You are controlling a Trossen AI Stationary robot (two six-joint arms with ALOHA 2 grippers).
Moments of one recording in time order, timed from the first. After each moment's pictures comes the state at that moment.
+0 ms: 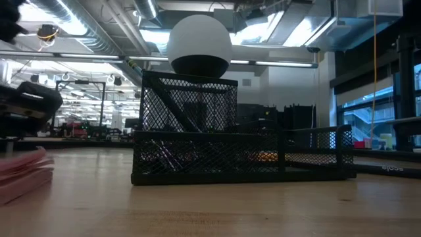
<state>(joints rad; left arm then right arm) -0.78 1.63 0.50 0.35 -0.18 -0.34 0.32 1.66 1.26 0.03 0.10 -0.32</state>
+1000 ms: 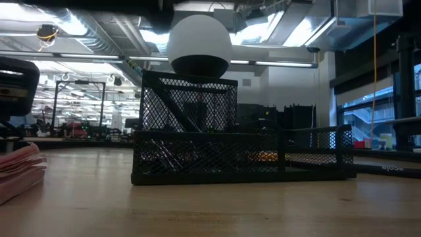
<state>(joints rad) -0.86 1.63 0.50 0.39 -0.21 -0.11 0.48 2.23 1.67 0.03 0.20 0.00</state>
